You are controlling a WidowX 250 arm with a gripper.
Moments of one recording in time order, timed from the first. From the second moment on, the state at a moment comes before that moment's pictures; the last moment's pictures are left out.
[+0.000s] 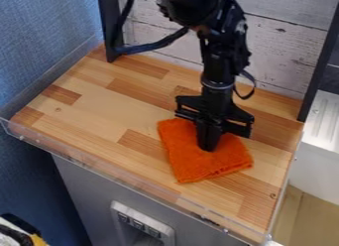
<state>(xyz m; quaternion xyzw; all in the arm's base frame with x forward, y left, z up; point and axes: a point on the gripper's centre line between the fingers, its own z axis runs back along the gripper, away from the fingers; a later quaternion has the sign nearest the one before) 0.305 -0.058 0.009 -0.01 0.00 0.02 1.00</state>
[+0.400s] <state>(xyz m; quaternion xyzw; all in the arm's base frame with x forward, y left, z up) 0.310 -0.069 0.009 0.00 -0.01 -0.01 1.00</state>
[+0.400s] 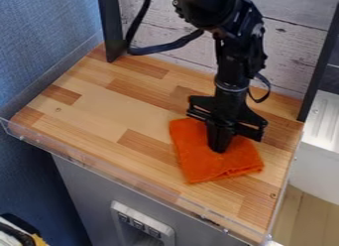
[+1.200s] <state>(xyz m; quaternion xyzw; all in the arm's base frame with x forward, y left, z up) 0.311 -0.072 0.019 0.00 0.01 -0.03 1.00</state>
